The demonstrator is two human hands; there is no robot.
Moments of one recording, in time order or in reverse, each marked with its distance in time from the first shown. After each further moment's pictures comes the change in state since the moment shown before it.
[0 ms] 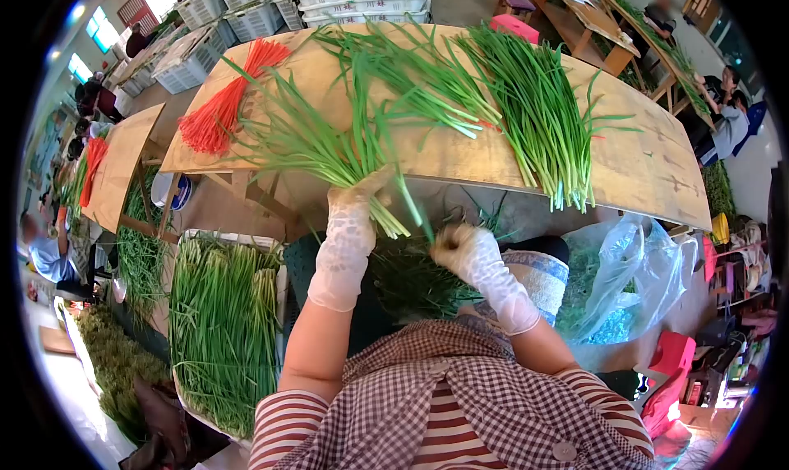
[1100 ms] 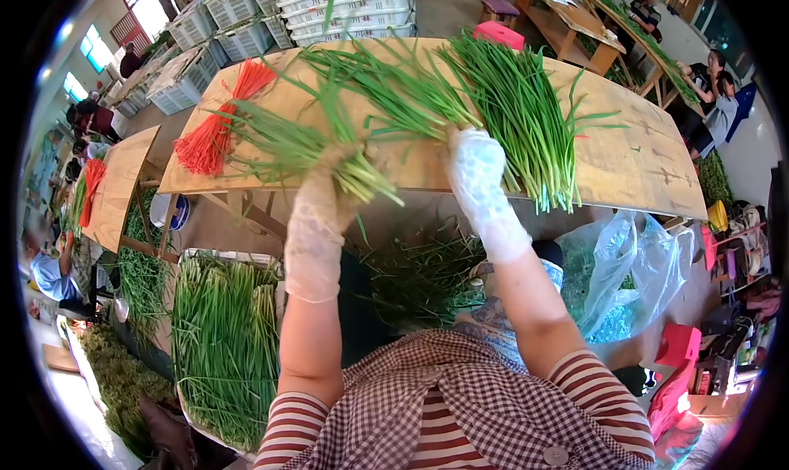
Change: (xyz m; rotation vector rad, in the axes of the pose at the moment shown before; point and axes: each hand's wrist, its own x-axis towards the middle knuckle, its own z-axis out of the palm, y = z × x) left_hand 0.019 0.053 0.011 -0.391 -0.417 -0.178; right_hand 0.090 -0.027 -0.068 -0.810 0.887 -0.208
